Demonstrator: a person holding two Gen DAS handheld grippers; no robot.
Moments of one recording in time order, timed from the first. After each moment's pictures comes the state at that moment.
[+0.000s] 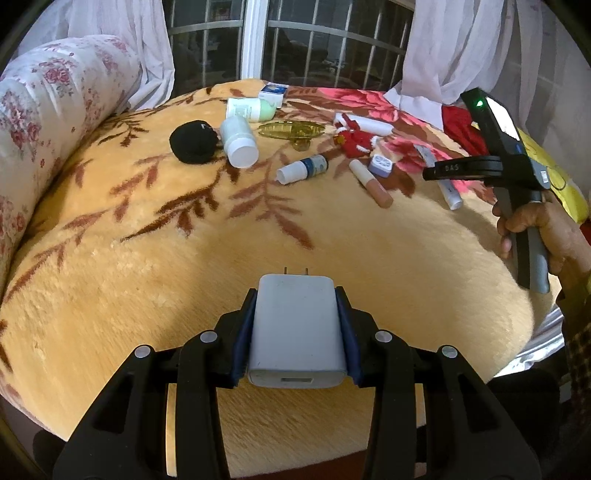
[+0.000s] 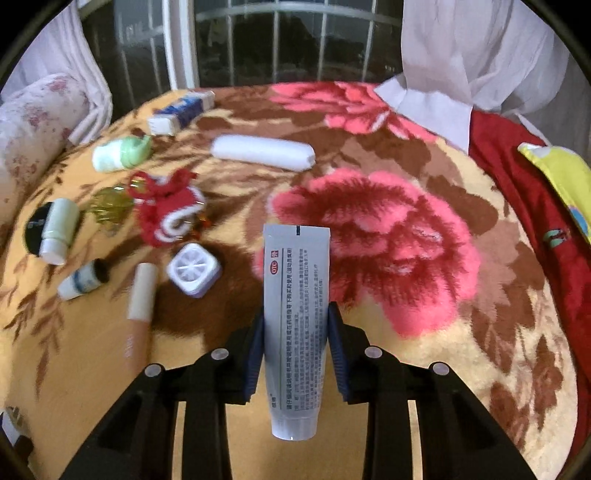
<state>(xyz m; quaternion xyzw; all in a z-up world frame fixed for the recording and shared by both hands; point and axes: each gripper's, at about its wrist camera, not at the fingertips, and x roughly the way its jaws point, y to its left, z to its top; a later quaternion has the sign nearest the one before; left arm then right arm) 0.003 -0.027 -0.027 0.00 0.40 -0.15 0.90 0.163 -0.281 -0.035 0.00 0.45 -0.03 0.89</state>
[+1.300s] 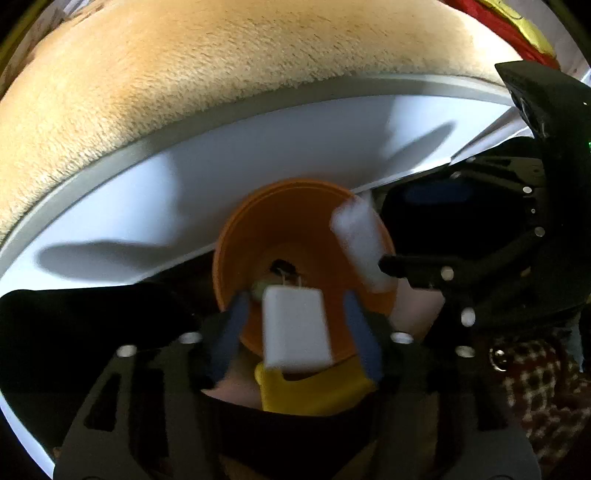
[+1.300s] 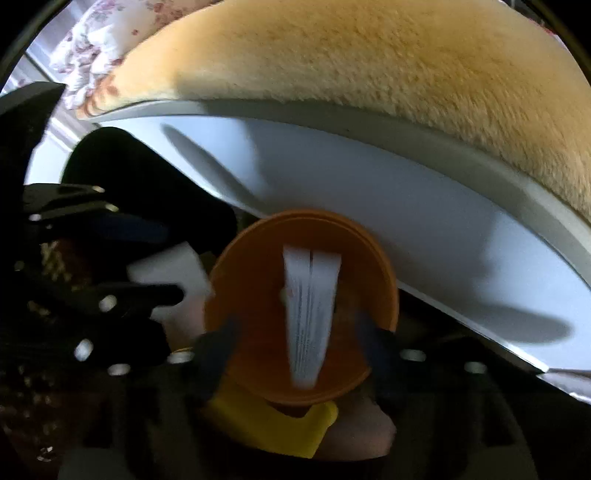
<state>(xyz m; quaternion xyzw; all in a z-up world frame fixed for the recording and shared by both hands) -0.123 -0.010 -0.126 0.10 0.61 -0.23 0.75 -0.121 -0.106 -0.153 -0.03 0.59 0.24 0.77</state>
